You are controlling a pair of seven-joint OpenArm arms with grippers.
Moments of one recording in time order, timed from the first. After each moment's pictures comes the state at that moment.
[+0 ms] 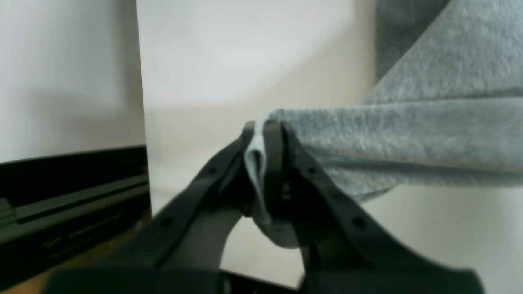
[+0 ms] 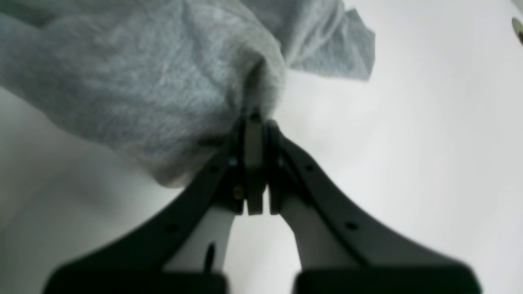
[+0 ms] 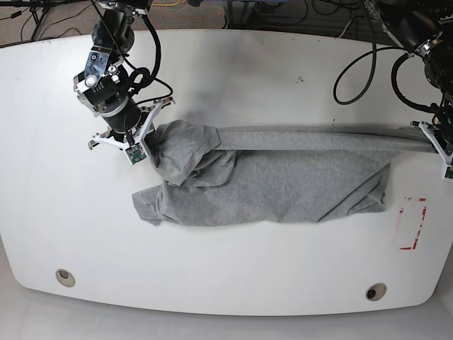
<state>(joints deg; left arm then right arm) -2.5 -18.8 -39.3 104.2 -7.2 -42.3 72.8 -10.6 0.0 16.5 113.9 0.7 40.6 -50.3</state>
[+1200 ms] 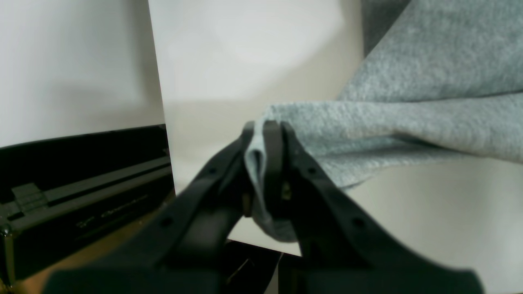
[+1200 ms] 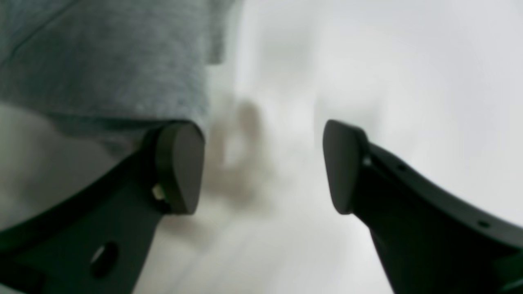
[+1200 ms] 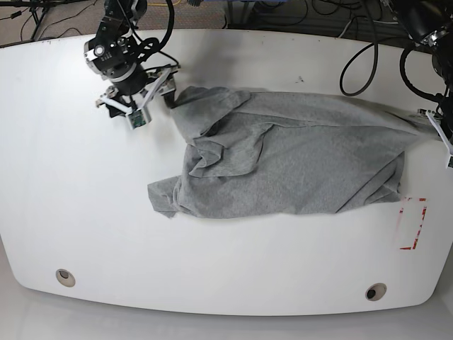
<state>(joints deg) 2.0 -22.3 -38.7 104.2 -6.7 -42.3 72.1 -18.7 -7.0 23.1 113.8 0.2 40.5 -49.5</state>
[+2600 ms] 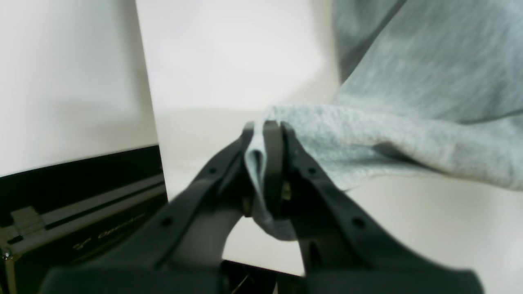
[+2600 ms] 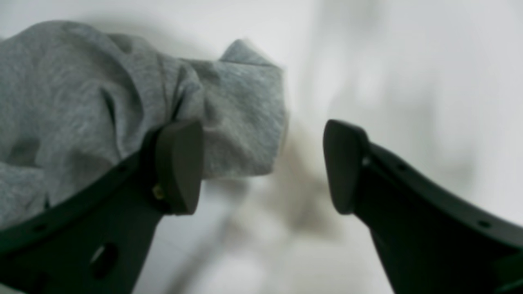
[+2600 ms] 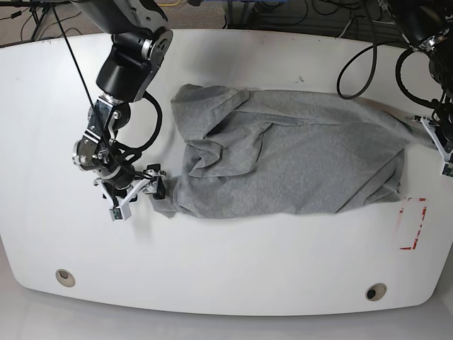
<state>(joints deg) 0.2 -22.1 -36.3 104.2 -7.0 -42.1 72.0 20.3 -0.5 31.2 66.7 -0.5 40.0 -42.6</state>
